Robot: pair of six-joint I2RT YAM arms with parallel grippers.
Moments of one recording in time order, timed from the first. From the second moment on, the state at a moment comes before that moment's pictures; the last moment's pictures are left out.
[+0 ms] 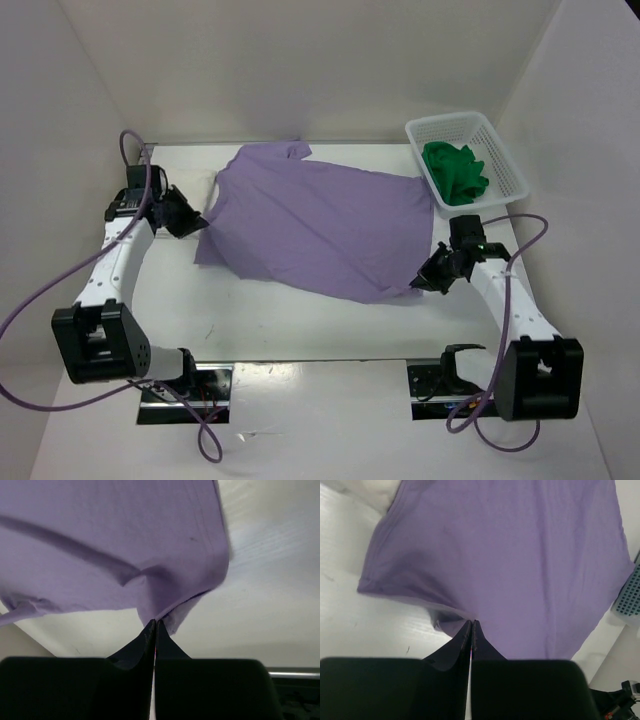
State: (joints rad) left arm 0.14 1.34 1.15 -0.71 0.25 -0.64; right arm 0.00 1.10 0.74 -0.81 -0.26 0.79
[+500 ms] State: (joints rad) left arm 0.14 1.74 1.48 -0.48 0.27 -0.72; right arm -0.06 1.46 0.85 -0.58 -0.09 0.77
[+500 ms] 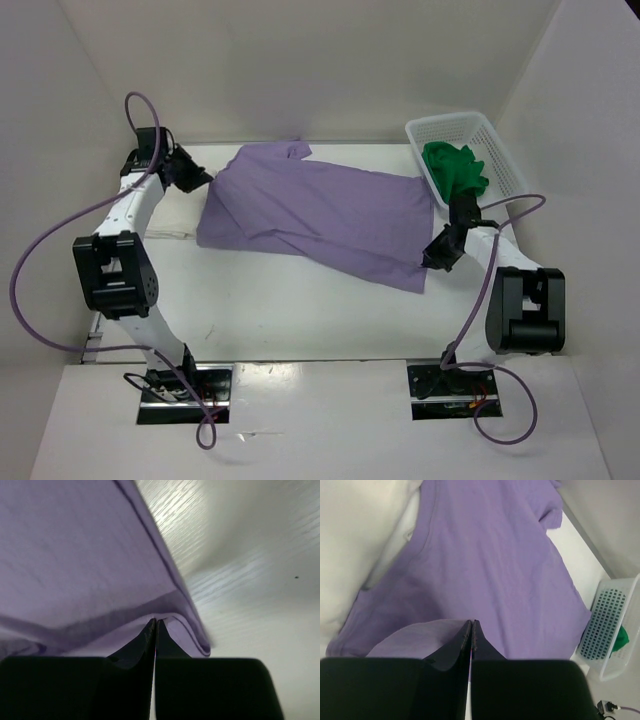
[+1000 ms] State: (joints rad) left arm 0.07 2.08 1.78 -0.46 0.26 -0.71; right arm -0.08 1.52 0.91 -0.50 0.02 0.76
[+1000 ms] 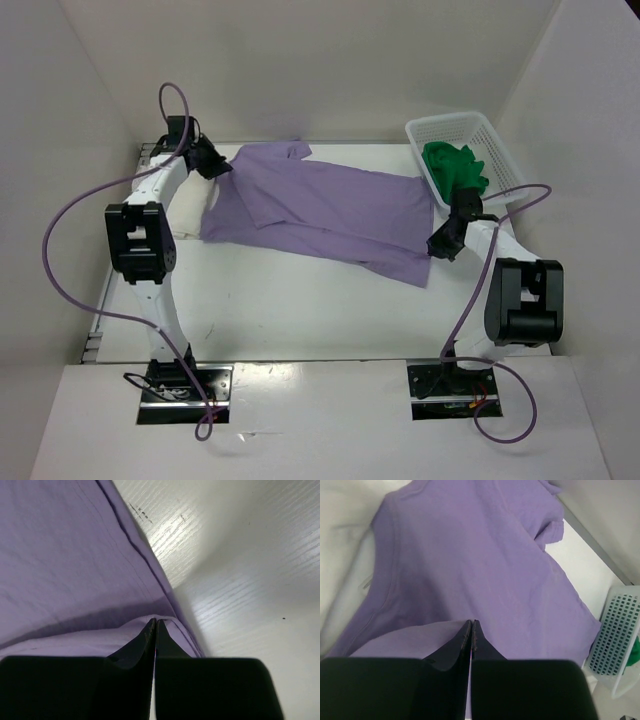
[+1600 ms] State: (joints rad) left arm 0.11 1.56 1.18 -0.37 0.17 -0.66; right arm -0.08 1.30 0.88 -0.49 -0.07 0.76
